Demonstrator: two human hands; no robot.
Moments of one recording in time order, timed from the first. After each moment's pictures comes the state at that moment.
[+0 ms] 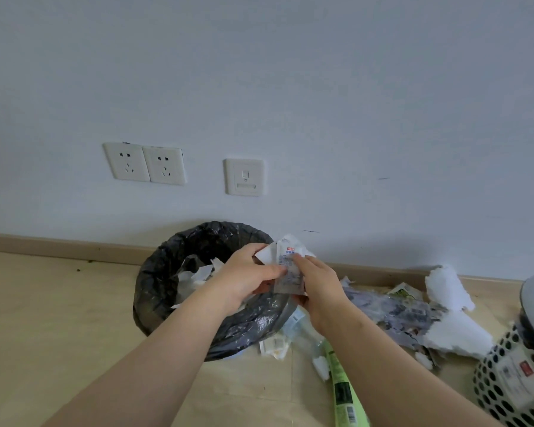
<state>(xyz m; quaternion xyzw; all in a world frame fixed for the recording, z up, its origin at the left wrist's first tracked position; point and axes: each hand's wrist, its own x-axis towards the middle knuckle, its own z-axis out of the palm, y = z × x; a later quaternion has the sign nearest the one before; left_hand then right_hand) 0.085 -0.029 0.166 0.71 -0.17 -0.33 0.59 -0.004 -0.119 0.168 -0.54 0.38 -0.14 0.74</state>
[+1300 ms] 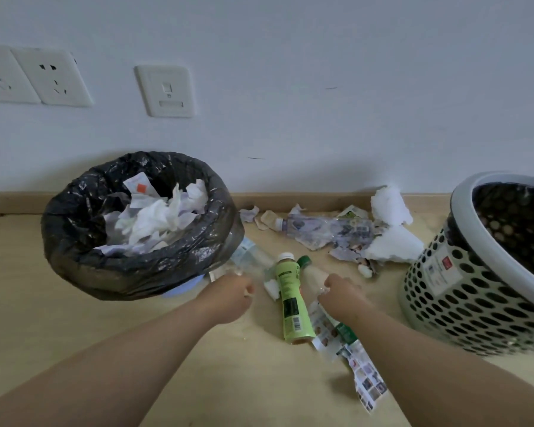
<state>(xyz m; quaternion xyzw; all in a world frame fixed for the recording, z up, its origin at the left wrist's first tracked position) 0.014 -0.049 0.035 0.85 -0.43 -0.29 0.06 -0.132 -0.206 0.023 -0.82 0.48 0.17 0.25</state>
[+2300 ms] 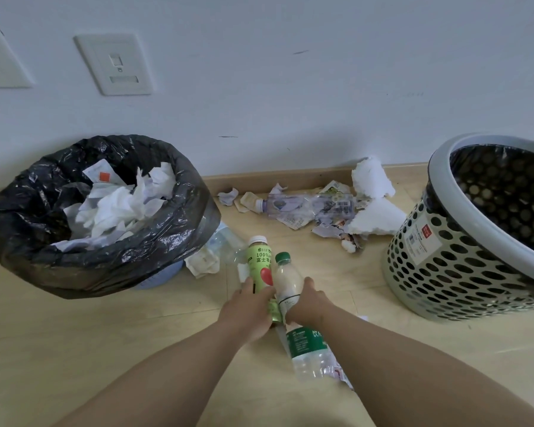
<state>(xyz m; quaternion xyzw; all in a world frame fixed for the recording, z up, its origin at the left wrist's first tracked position) -0.053 -0.076 -0.025 0.84 -0.44 -0.31 0.05 -0.143 -0.179 -0.032 -0.74 0.53 0.22 0.37</state>
